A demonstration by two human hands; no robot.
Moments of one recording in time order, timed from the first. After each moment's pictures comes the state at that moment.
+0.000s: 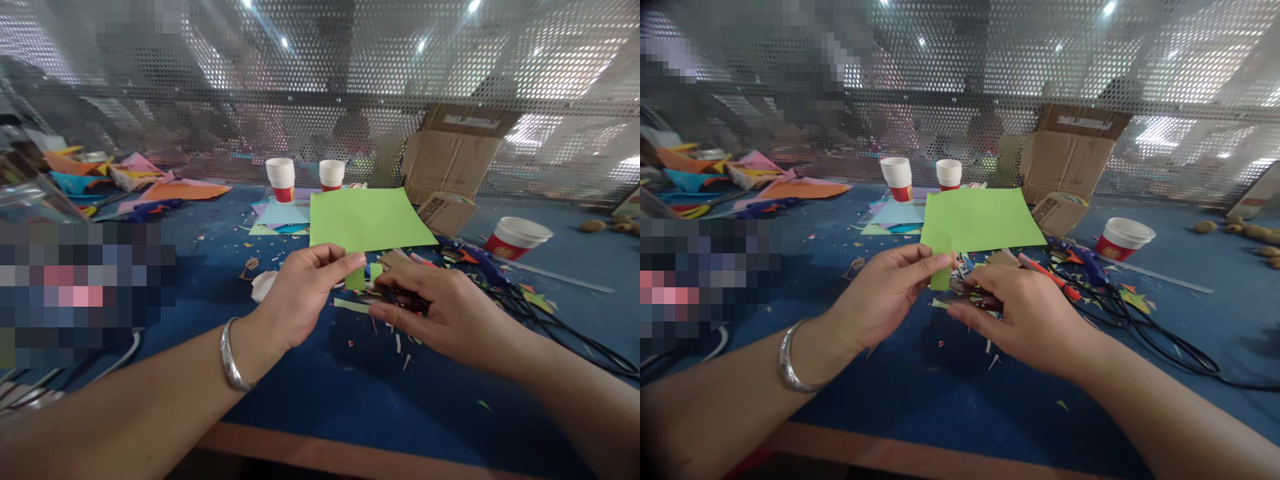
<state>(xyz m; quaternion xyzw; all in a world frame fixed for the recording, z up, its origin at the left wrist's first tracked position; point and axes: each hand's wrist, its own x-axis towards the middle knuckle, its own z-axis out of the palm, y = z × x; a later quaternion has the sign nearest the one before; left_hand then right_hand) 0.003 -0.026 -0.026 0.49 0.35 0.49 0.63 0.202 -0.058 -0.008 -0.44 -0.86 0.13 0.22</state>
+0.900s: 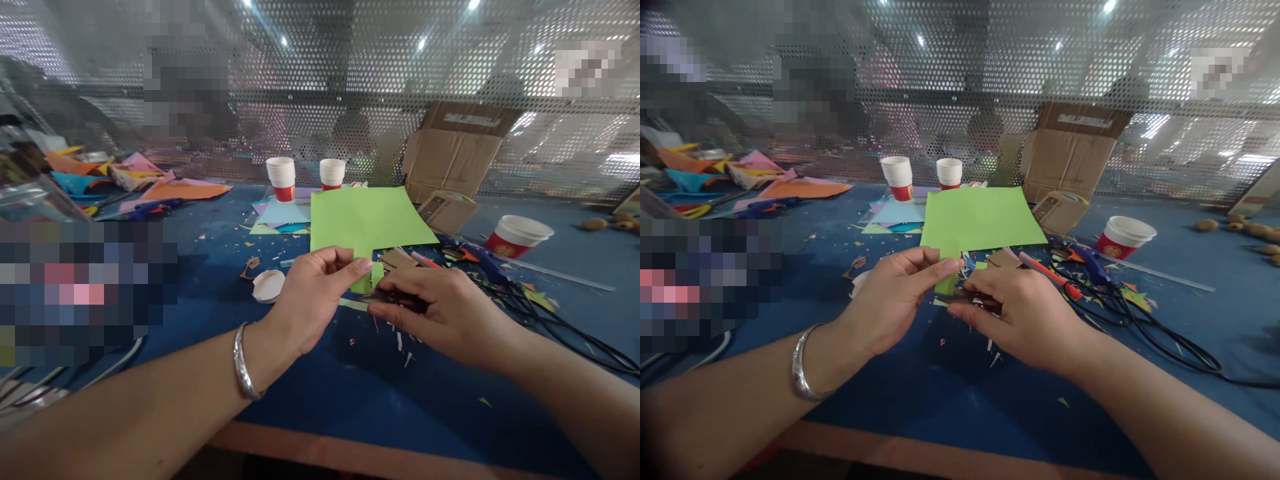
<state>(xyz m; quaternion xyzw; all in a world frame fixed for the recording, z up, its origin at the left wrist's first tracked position) 0.012 -0.032 -0.030 0.48 0.38 0.51 0.61 0.199 -0.057 -0.012 -0.43 -0.86 0.16 0.24</state>
